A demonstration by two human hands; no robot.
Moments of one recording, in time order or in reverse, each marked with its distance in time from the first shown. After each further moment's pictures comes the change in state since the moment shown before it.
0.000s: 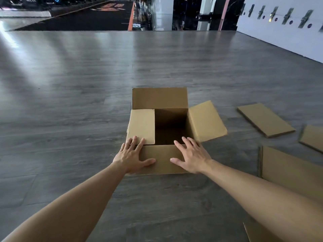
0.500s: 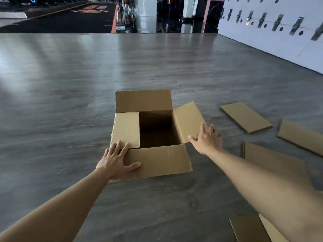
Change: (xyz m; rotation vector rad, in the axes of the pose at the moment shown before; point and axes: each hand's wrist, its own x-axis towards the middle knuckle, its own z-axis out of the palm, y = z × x) left_hand 0.000 0.001 0.002 0.024 0.016 0.006; right_hand -0.002 0.091 -0.023 0.116 0.120 0.596
